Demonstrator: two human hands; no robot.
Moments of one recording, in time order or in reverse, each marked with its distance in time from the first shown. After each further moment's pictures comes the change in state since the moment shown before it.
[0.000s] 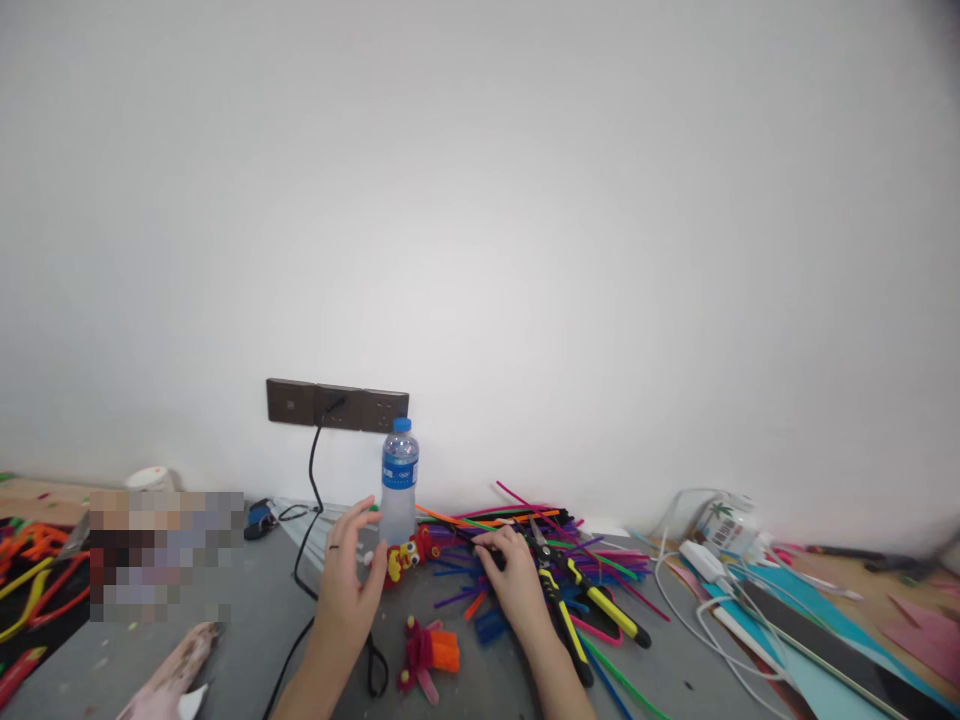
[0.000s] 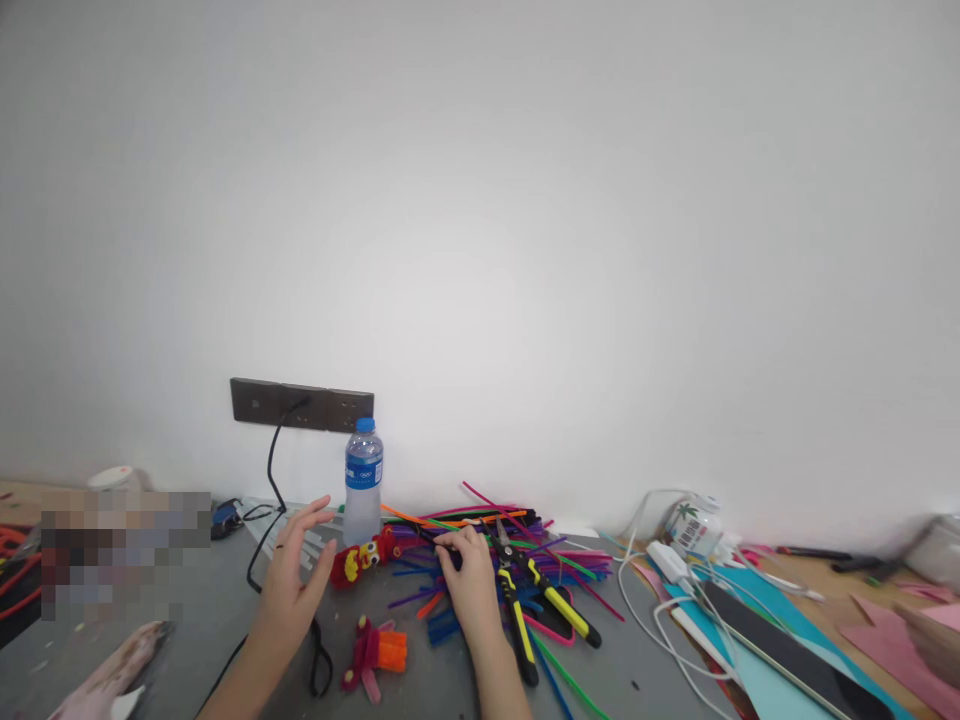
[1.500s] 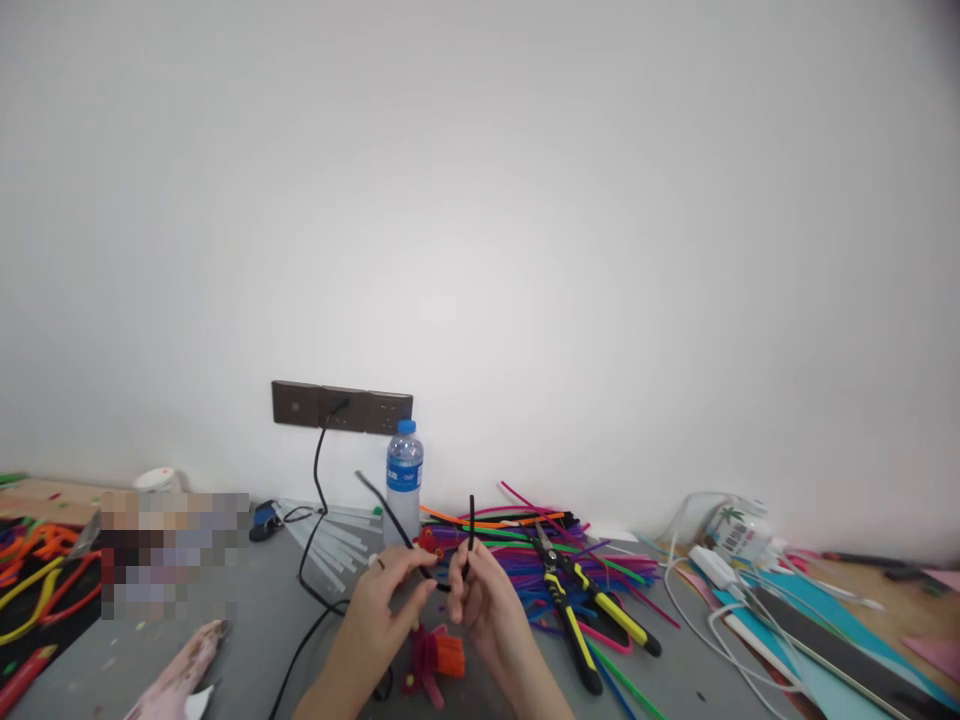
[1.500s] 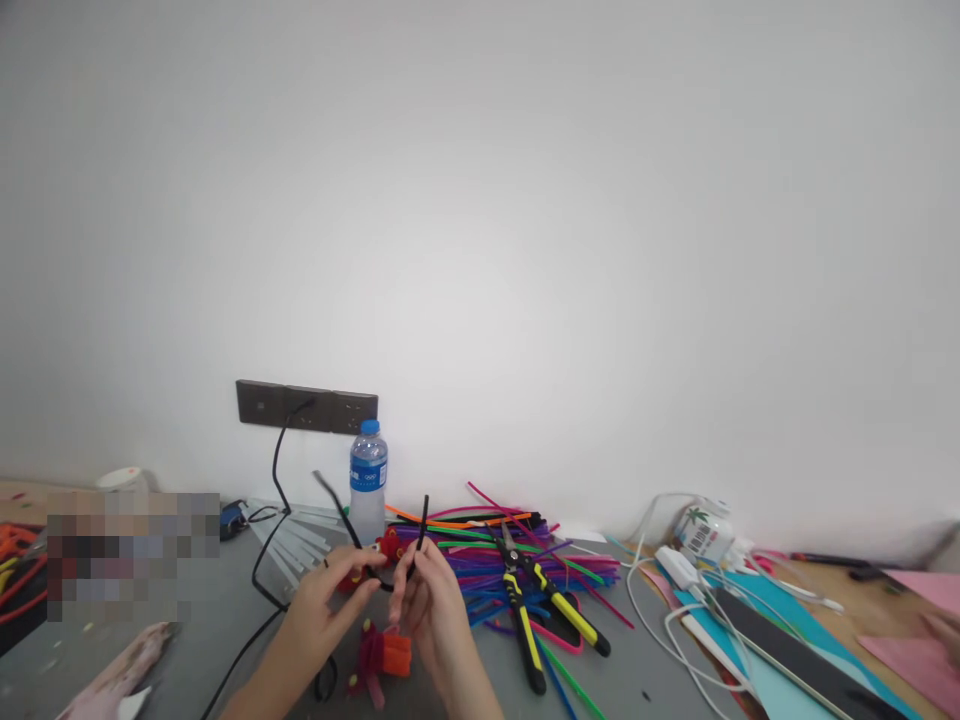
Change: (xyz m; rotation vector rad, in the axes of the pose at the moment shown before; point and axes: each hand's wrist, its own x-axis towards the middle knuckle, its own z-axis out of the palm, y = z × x) left_hand -0.011 0.026 0.007 -0.193 -0.334 0.056; right_hand -0.018 -0.096 0.012 1.450 -0.246 0.510
